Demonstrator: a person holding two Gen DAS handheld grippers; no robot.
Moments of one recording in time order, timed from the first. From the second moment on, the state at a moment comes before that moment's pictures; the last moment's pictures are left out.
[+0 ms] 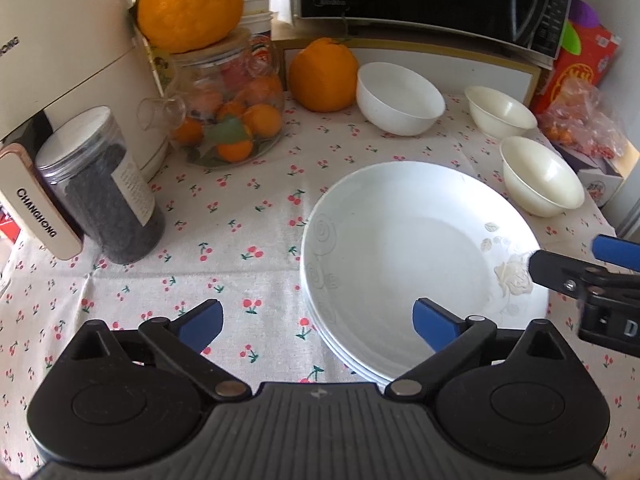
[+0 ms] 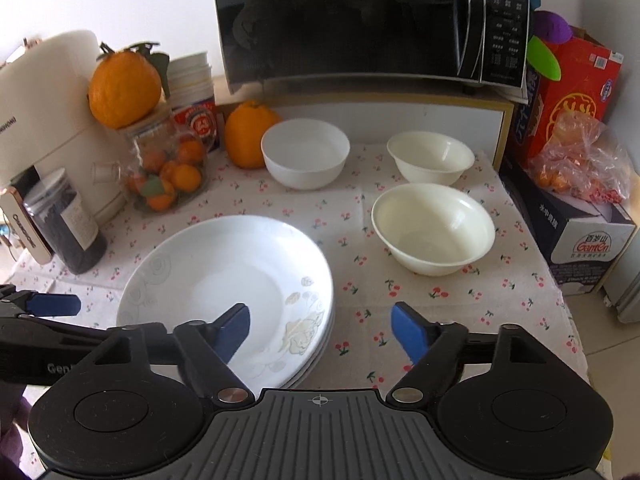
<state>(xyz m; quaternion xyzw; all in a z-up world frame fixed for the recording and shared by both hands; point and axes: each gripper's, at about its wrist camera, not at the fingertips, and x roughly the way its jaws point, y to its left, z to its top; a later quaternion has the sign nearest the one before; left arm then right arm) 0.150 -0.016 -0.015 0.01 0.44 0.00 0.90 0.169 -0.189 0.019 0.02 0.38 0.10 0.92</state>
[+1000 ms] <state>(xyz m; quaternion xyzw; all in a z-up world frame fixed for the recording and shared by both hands) 0.262 -0.026 0.020 -0.08 0.38 0.05 0.92 0.315 -0.226 0.039 0.19 0.36 0.10 0.91</state>
